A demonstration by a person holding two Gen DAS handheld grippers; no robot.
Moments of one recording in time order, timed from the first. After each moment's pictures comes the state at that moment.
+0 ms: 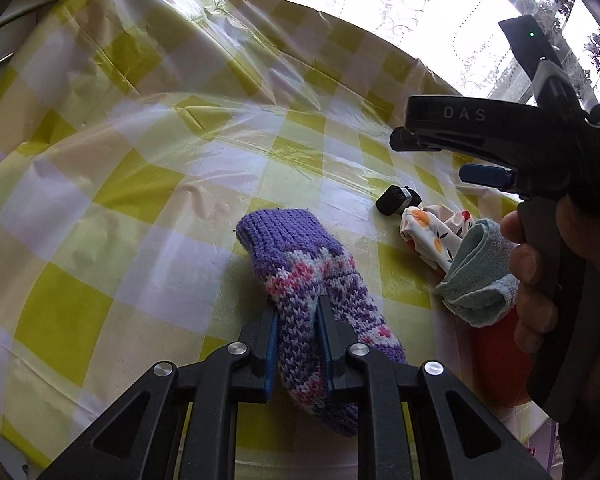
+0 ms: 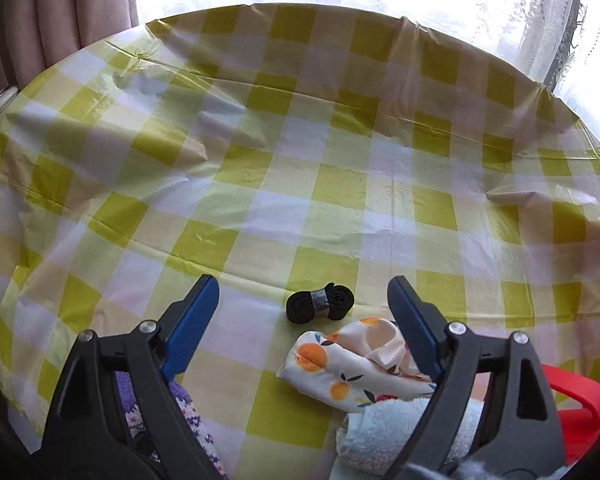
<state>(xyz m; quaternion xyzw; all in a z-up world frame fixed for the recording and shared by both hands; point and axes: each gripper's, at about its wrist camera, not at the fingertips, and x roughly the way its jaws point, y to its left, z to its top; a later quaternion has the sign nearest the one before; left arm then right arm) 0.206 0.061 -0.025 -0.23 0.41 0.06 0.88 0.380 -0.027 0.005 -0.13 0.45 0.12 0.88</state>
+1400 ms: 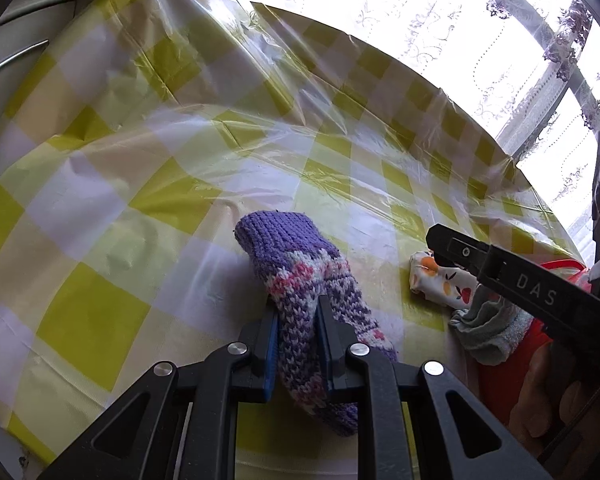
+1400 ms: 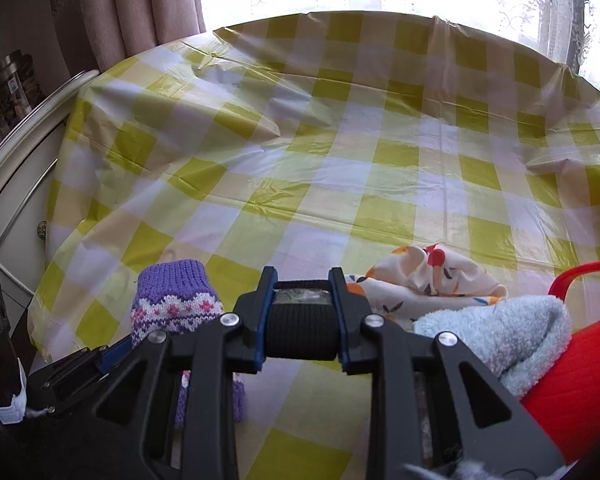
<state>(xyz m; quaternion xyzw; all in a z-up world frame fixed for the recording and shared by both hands) 0.193 0.077 -0.020 -0.25 0.37 0.09 0.89 0.297 -0.047 -0.002 -0.08 0.41 0.23 0.88</state>
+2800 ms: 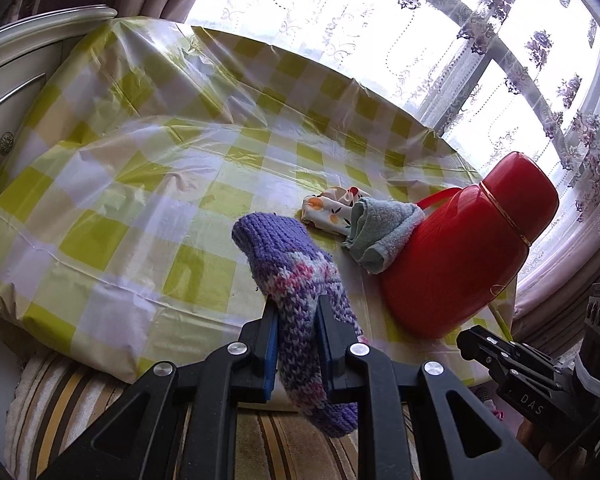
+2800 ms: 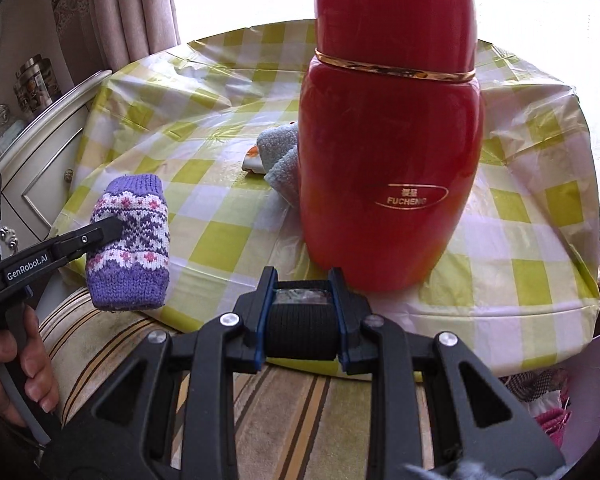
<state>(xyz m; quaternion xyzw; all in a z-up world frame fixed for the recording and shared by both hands) 0.099 -0.001 0.033 -0.22 0.36 0.01 0.90 0.142 -0.201 0.032 -0.06 0.41 0.16 0.89</state>
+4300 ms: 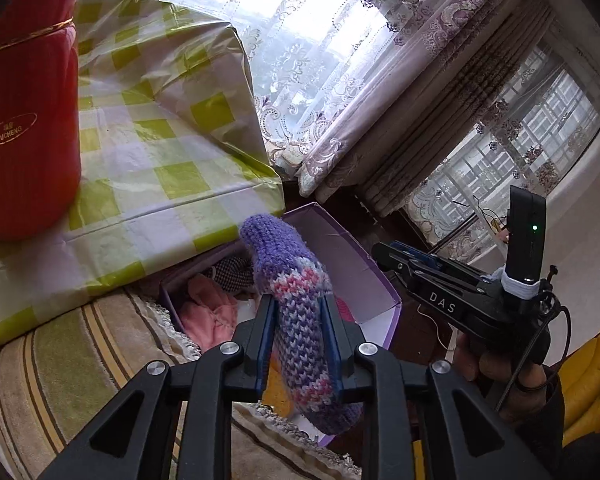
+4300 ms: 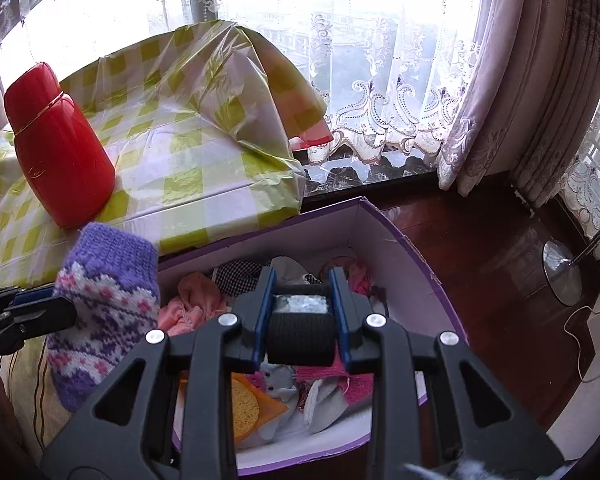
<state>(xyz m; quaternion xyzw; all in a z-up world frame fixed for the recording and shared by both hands) 0.086 -0.314 0.042 -0.11 0.47 -0.38 0.79 0.033 -0.489 0.060 0.01 0.42 -0.12 0.90</state>
